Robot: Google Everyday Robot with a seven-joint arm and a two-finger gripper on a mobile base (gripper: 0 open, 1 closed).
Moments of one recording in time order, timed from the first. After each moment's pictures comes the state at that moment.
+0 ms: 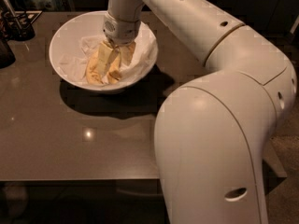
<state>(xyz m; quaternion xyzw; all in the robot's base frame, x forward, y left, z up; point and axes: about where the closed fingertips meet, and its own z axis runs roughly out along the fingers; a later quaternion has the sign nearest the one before) 0.649 0.087 0.872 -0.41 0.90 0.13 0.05</state>
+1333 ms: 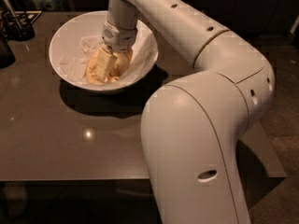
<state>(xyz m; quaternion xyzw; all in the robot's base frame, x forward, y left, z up) 0.656 0.098 0.844 -0.41 0.90 0.15 0.02</state>
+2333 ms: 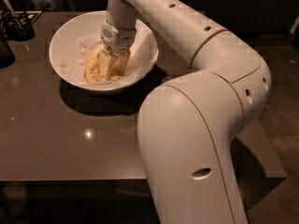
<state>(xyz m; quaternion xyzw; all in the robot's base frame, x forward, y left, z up) 0.657 0.101 0.844 -0.42 0.90 0.15 0.02</state>
